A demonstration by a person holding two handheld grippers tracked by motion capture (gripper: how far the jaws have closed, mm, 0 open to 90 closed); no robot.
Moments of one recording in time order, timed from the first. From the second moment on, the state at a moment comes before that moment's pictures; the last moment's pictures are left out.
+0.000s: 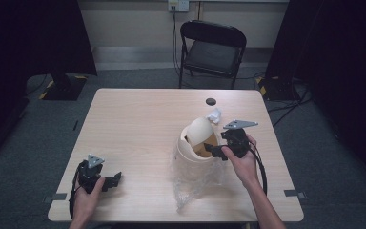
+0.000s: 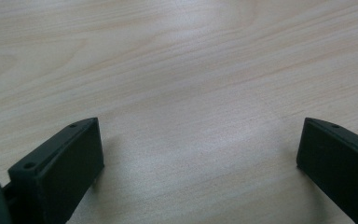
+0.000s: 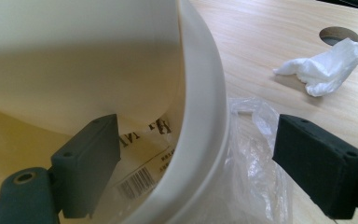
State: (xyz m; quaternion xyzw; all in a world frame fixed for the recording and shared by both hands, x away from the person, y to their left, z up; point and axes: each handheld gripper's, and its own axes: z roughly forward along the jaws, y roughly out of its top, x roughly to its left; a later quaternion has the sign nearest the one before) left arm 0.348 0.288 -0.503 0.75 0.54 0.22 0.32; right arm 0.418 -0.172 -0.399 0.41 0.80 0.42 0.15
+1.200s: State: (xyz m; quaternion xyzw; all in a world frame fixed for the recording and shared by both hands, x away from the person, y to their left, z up) left arm 0.348 0.288 -0.503 0.75 0.54 0.22 0.32; right arm 0.409 -0.191 -0.379 0.40 0.79 0.45 0.16
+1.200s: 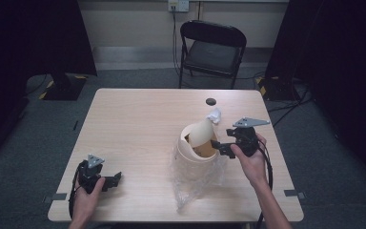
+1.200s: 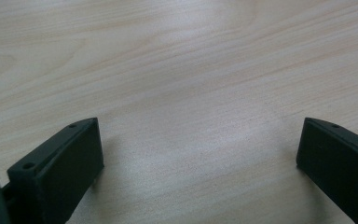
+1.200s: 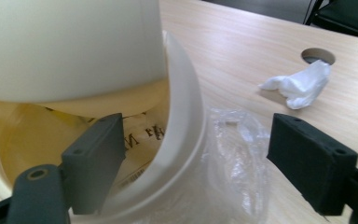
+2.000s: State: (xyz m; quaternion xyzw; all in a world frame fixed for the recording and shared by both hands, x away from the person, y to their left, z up) left arm 0.348 0.288 -0.503 0.75 0.54 0.22 0.32; right arm 0.450 -0.234 -0.388 0.46 0.76 0.42 0.17
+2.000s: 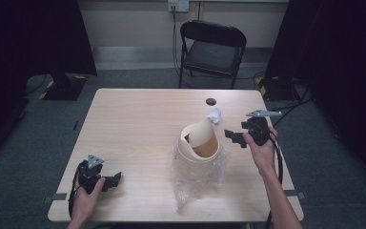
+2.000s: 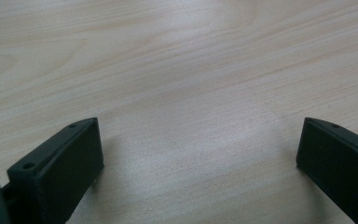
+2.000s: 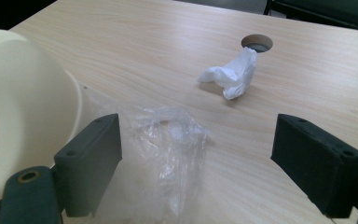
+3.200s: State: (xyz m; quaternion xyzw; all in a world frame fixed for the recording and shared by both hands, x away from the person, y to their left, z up) left arm 0.349 0.288 -0.503 0.75 0.54 0.22 0.32; right arm 0.606 -0.205 -0.460 0.49 0.78 0.35 0.15
